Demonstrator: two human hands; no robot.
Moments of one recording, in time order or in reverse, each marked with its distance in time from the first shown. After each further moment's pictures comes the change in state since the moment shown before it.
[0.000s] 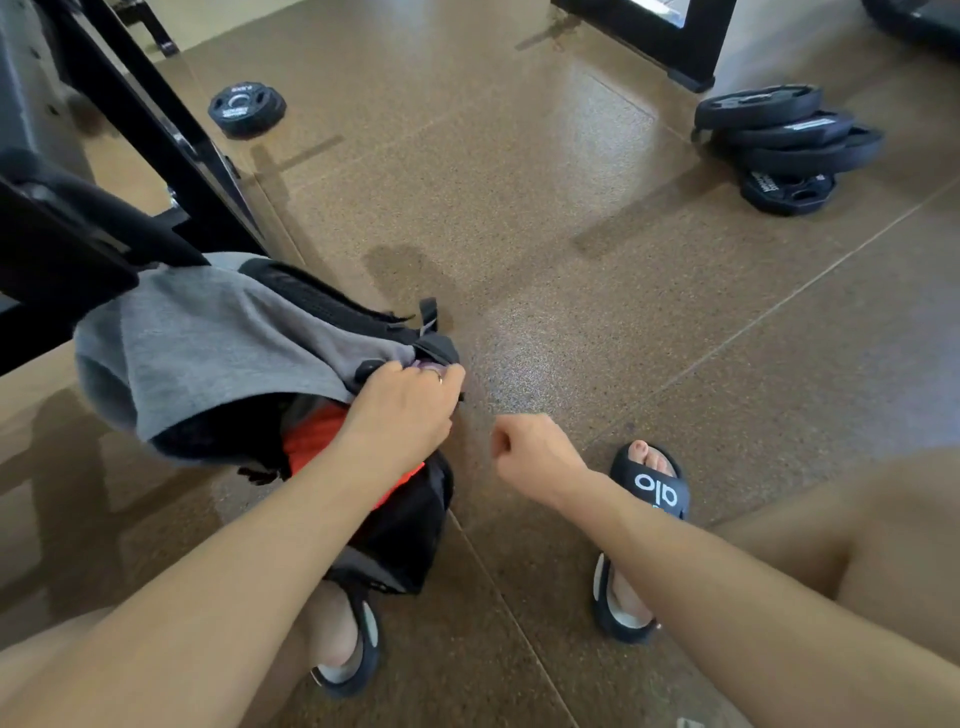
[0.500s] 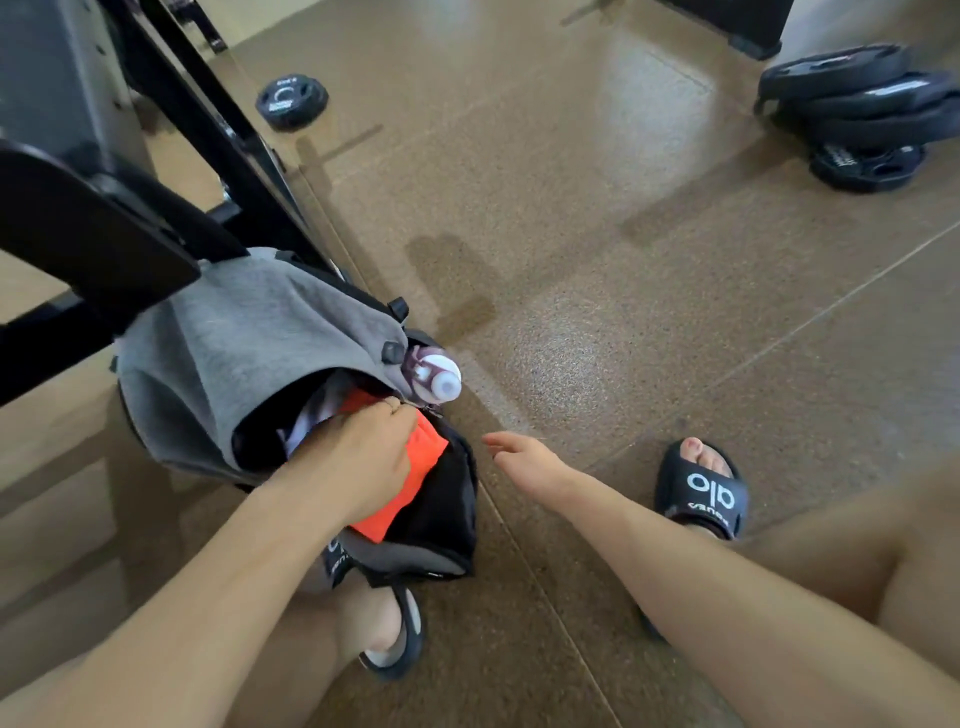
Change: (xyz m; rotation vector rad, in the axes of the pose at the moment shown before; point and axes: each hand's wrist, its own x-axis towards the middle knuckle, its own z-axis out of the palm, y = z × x) left_hand -0.077 -0.039 -0.008 -0.358 -0.289 -0.288; right_hand 0.039 -0.005 0.072 0.447 -0.310 0.221
